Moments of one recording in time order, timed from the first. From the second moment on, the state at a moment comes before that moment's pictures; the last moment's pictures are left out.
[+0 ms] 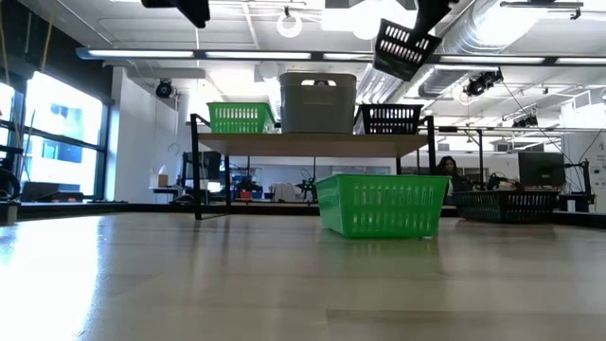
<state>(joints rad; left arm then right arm) 0.01 1.44 1.60 -1.33 -0.25 -0.72 -0.18 1.35 1.61 -1.25 0.46 -0.14</state>
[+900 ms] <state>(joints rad) 0.21 1.44 1.60 -1.33 -0.25 -0.68 -0.32 1.51 1.61 -1.25 0.23 -0.33</state>
